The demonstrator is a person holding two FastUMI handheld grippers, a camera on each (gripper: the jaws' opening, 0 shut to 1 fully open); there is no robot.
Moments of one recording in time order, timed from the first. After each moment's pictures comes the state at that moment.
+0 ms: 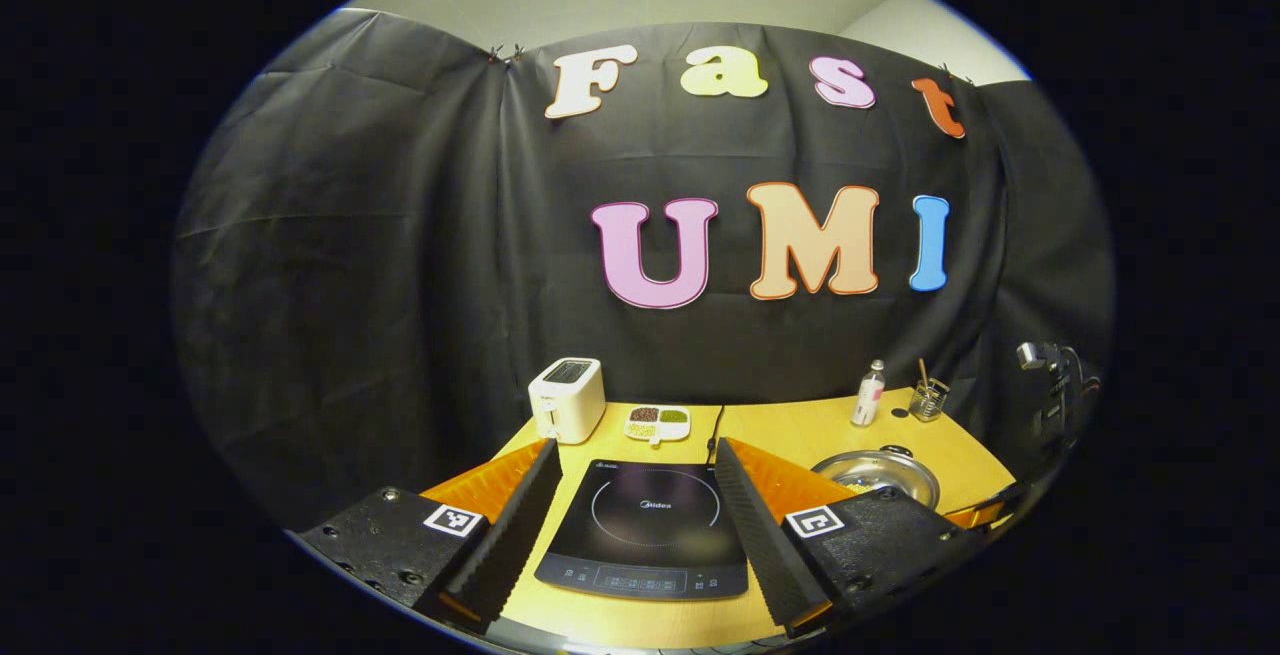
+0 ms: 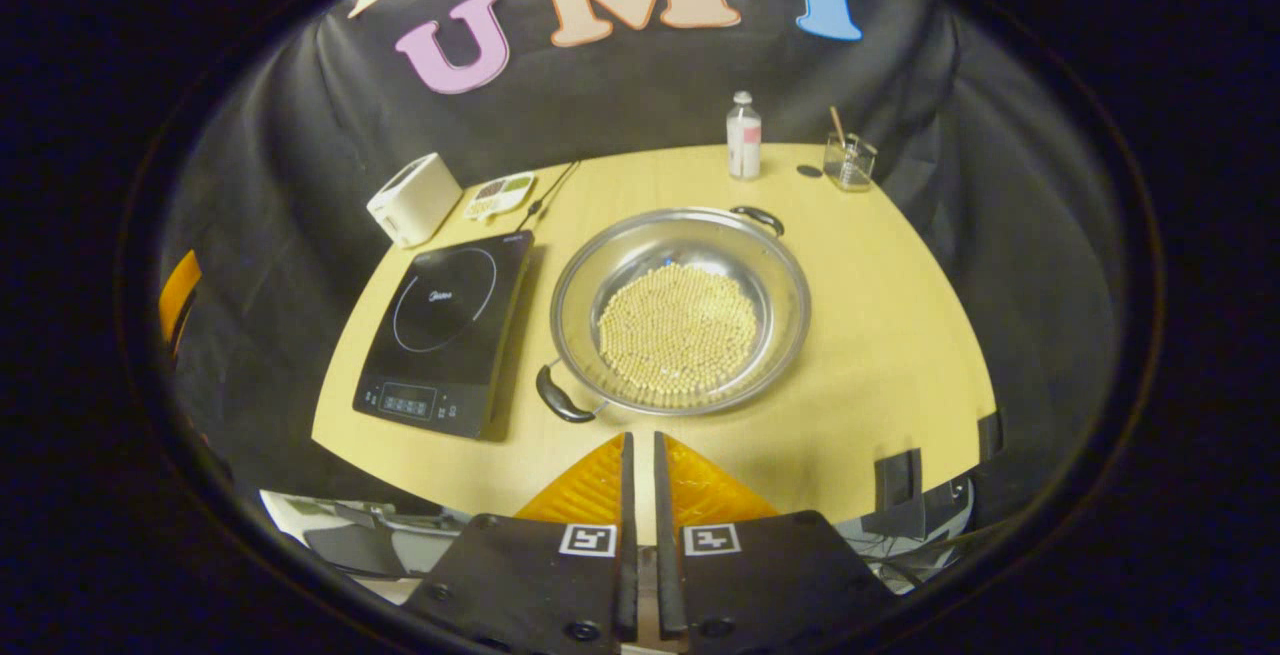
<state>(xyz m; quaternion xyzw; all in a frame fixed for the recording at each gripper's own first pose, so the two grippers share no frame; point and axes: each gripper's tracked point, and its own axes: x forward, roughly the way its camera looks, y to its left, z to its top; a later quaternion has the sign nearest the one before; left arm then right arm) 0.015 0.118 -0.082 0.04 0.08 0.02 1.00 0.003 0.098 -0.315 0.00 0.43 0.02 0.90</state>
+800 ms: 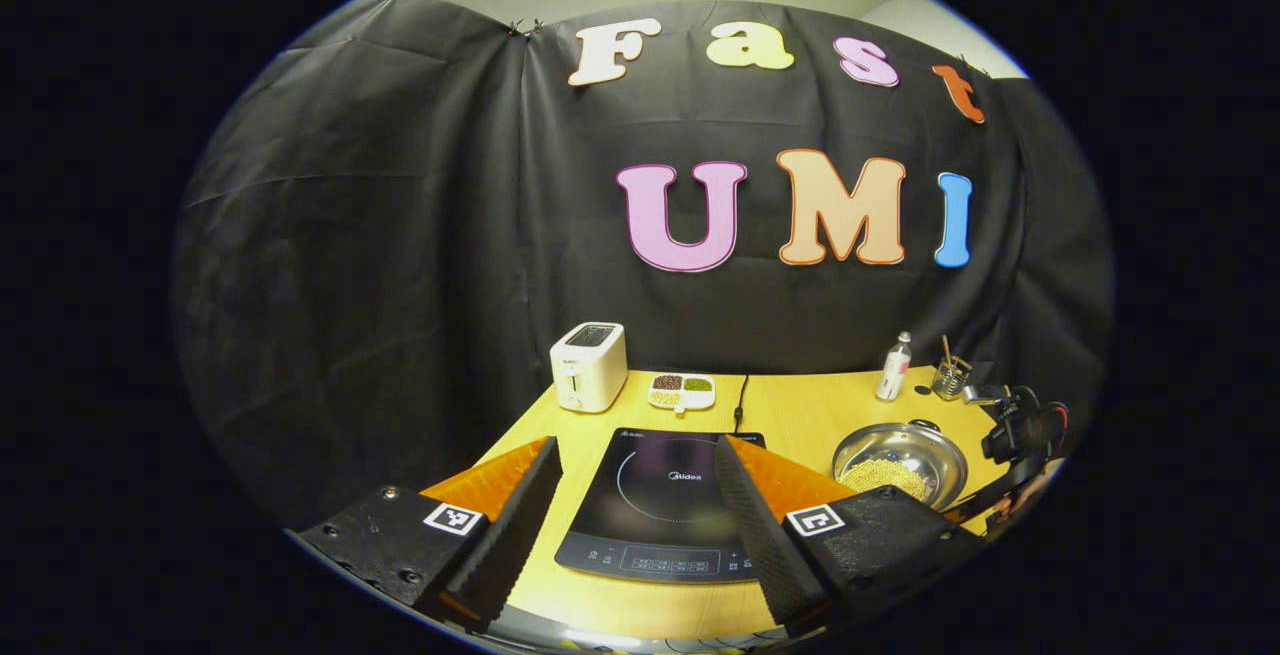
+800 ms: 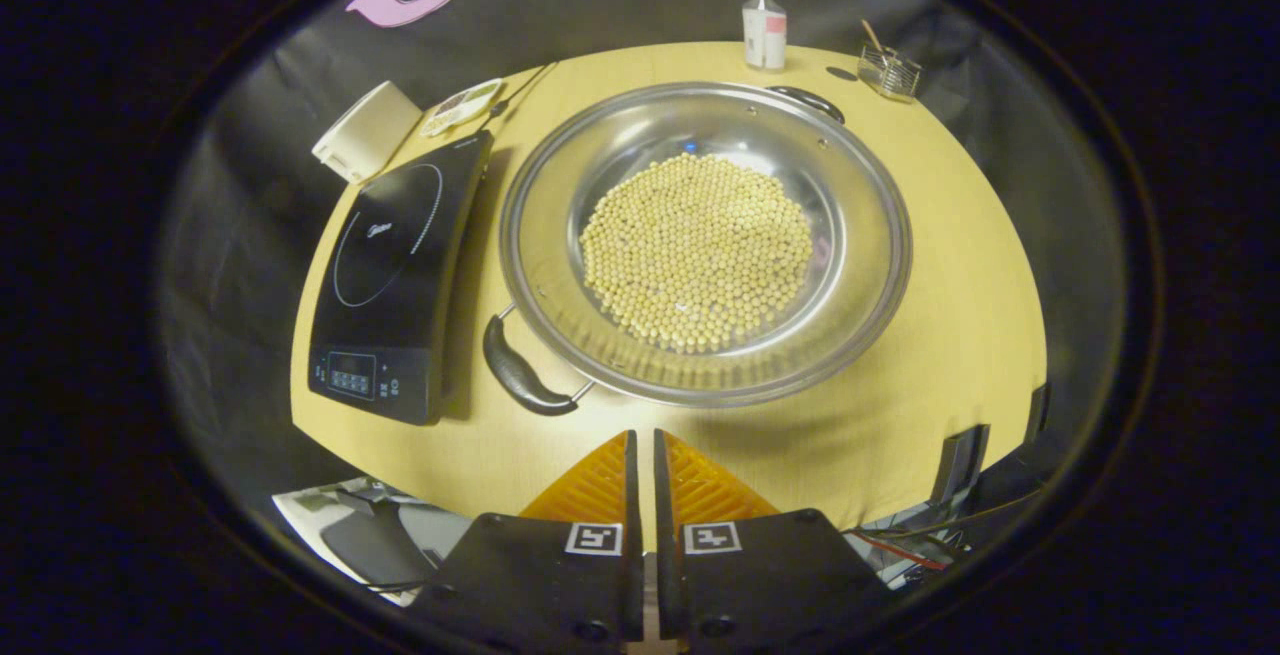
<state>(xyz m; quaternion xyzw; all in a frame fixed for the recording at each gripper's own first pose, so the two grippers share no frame) 0.012 0.151 -0.121 0.03 0.12 0.03 0.99 0.033 0.107 -0.417 0.00 0.55 0.00 0.84</state>
